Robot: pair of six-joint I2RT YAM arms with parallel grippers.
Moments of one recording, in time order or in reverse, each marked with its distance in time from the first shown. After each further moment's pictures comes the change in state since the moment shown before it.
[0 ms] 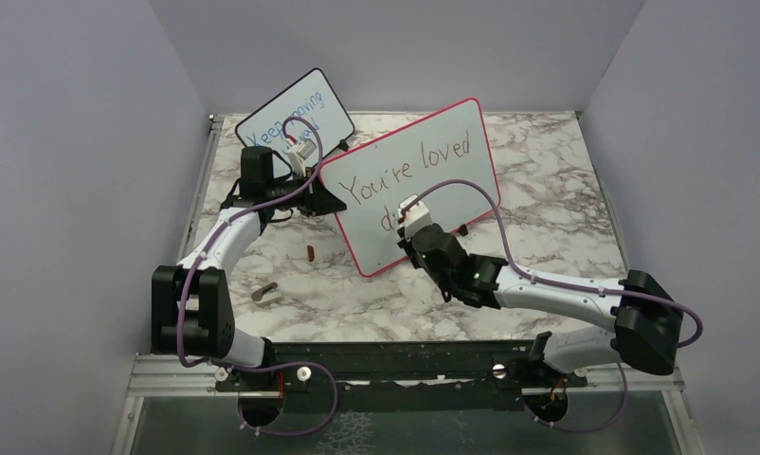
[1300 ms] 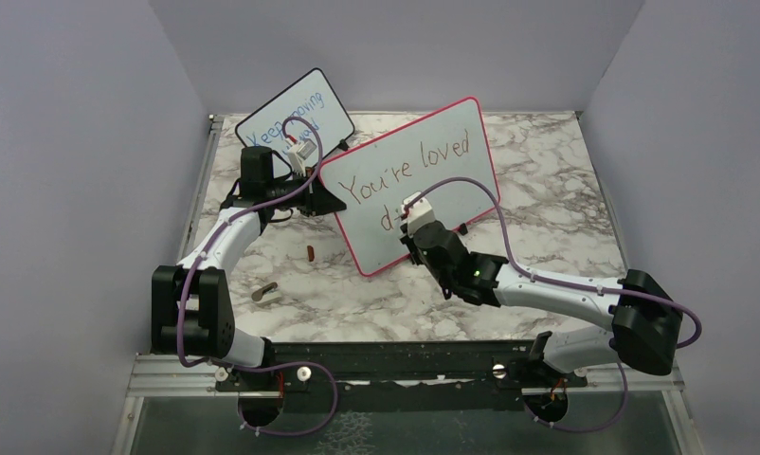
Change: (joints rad) left arm 0.000 0.000 0.001 -0.002 -0.003 0.001; right arm -0.034 0.011 -0.005 0.010 0.018 -0.005
